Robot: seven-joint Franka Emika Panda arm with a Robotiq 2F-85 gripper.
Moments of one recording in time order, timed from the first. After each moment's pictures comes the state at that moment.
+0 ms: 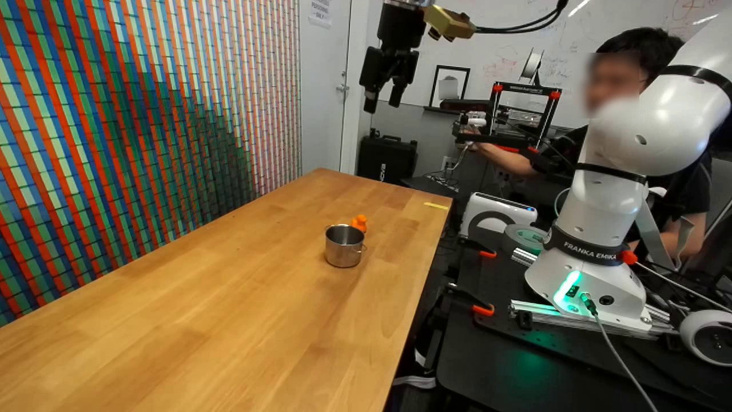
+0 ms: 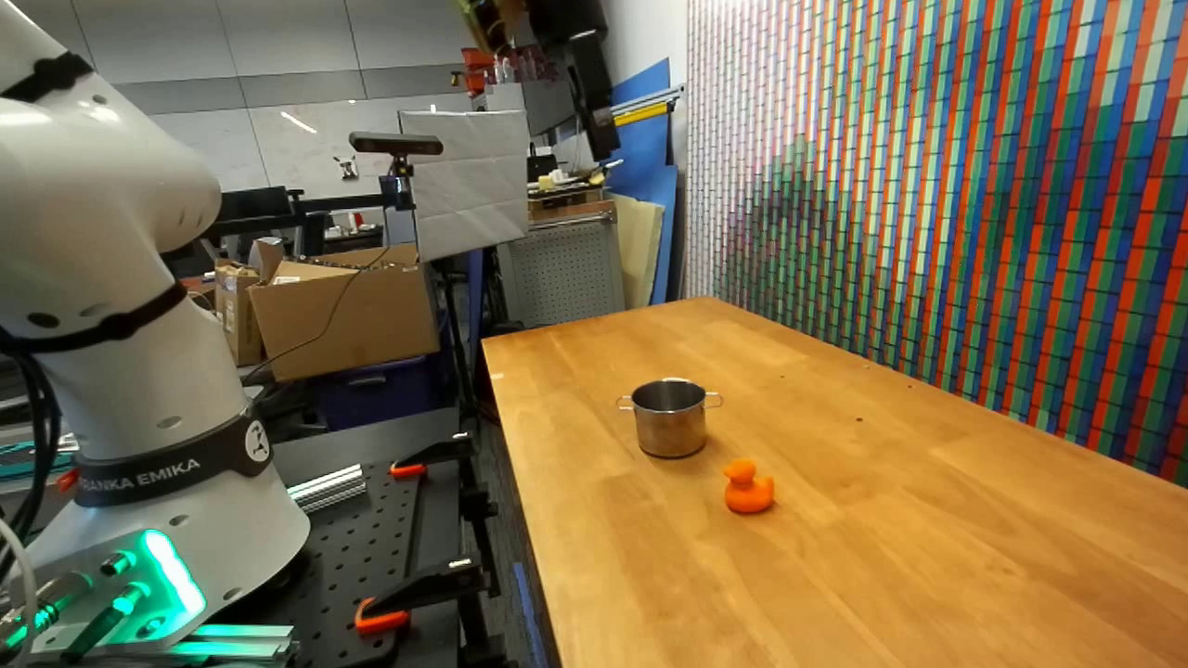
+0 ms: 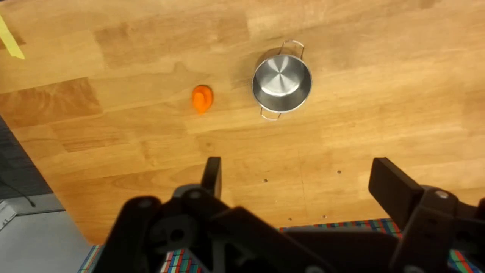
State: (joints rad) arm 0.01 -0.48 0.25 -2.46 -0.03 2.13 0.39
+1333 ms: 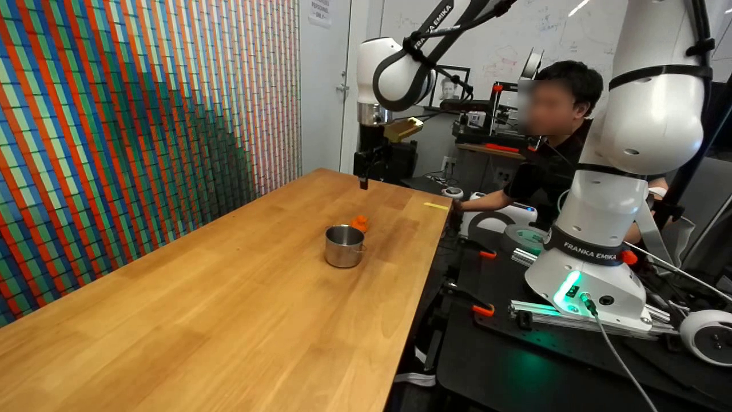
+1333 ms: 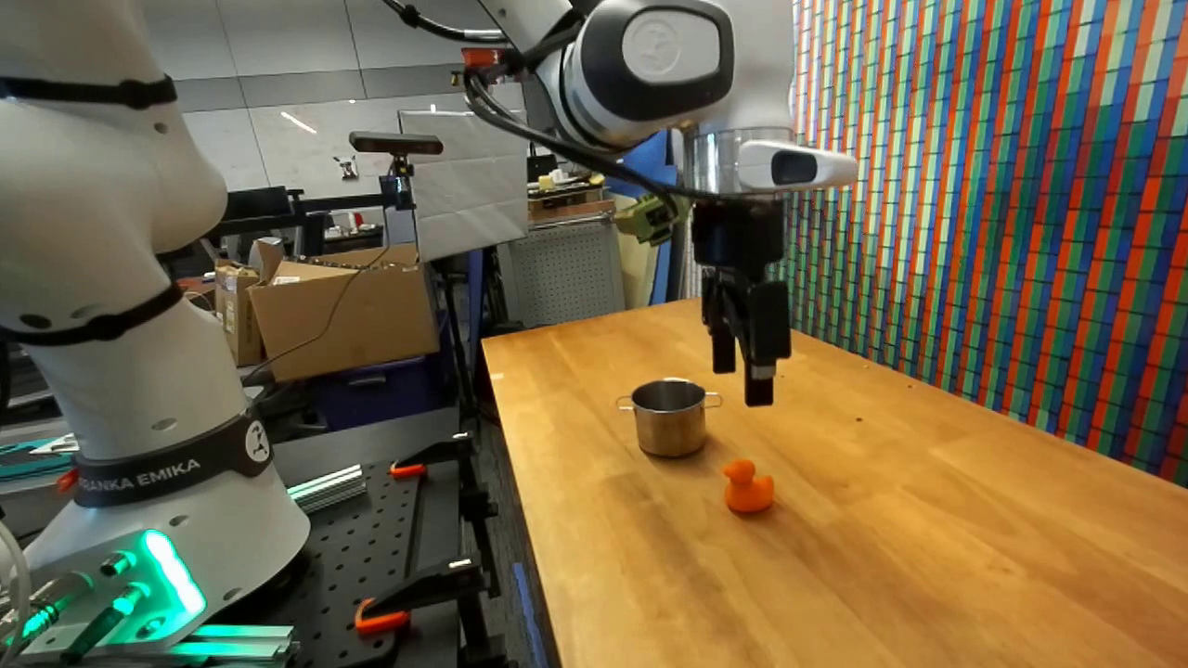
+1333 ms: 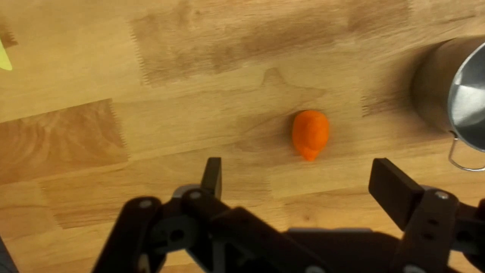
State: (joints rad) arm -0.04 0.15 -0.06 -2.37 -0.17 2.47 0.17
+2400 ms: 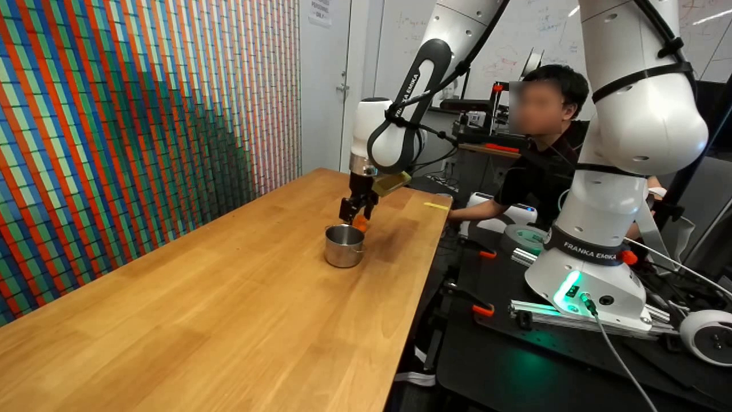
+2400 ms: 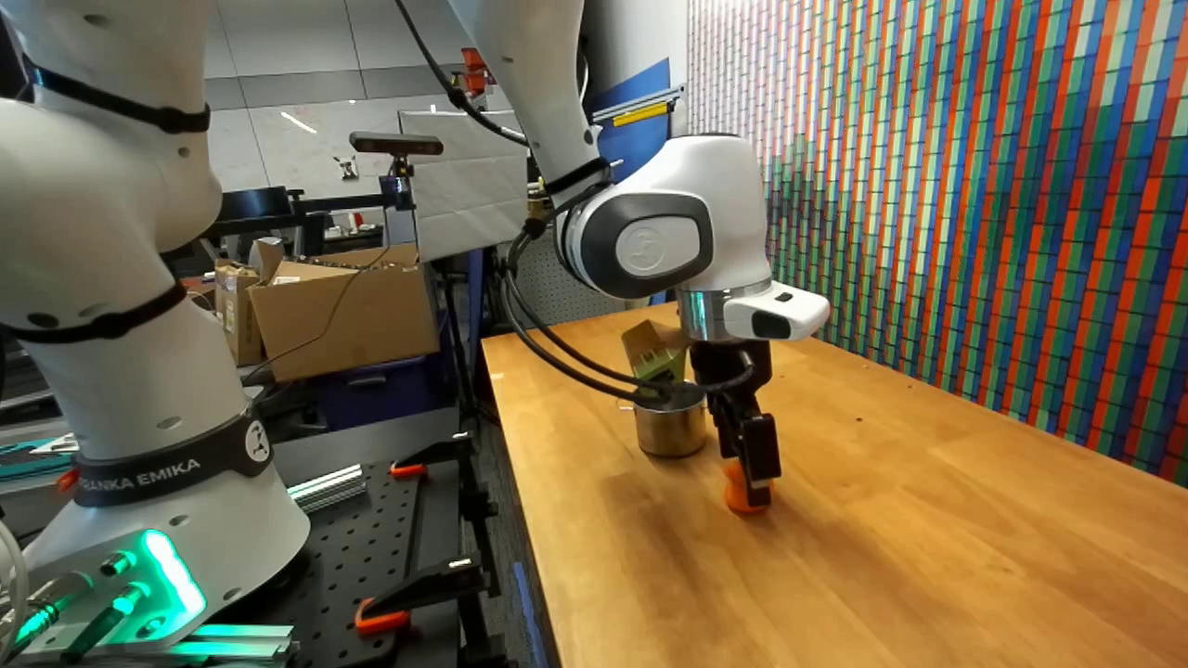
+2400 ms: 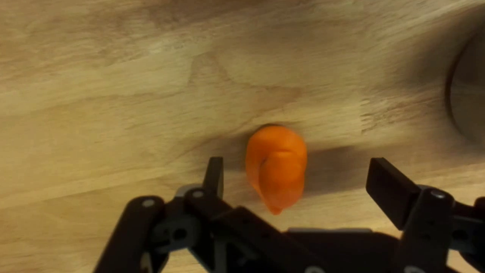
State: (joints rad) arm 0.01 0.45 -0.06 -2.39 -0.08 2.90 0.19
